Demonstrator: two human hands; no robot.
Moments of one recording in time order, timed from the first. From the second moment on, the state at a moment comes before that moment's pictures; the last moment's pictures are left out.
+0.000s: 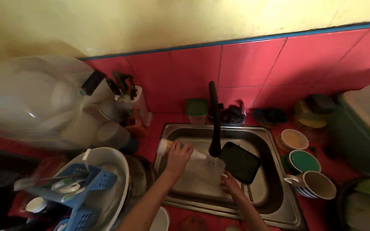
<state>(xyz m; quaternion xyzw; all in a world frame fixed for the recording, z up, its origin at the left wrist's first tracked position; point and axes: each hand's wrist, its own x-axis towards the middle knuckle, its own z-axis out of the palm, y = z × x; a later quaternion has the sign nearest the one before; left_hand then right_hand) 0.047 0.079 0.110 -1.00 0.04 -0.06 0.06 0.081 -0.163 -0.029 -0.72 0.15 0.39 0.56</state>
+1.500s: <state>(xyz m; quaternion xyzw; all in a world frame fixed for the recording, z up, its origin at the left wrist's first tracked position) 0.051 0.194 0.083 -0.65 -0.57 -0.35 -0.37 0.076 -0.142 -0.066 -0.68 0.19 0.40 0.58</state>
